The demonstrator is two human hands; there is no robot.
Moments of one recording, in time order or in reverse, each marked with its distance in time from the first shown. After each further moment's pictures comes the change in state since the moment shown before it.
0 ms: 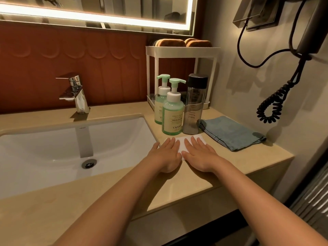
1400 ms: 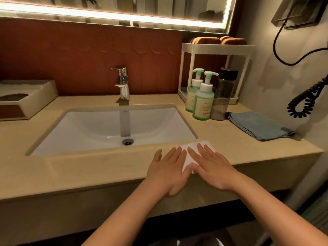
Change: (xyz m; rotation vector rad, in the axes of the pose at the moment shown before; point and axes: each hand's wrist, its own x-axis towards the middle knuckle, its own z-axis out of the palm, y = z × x) left_hand -0.164 -0.020 0.035 -0.048 0.114 -0.072; right_hand -0.103 -0.076 0.027 -0.109 -0.026 -0.231
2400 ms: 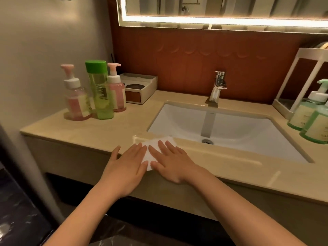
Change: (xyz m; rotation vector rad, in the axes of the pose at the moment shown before) left_hand -0.229 -0.217 -0.001 0.044 0.148 -0.669; right_hand 0.046 -0.319 0.004 -0.068 -0.044 -0.670
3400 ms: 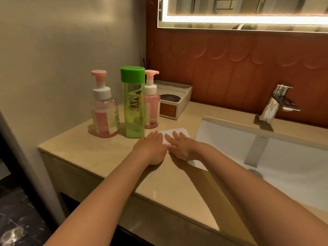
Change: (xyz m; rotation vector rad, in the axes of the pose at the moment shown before) left_hand 0.172 -0.100 -0.013 -0.060 -0.118 -0.130; right_hand 0.215 0.005 -0.048 -0.019 -0.101 0.041
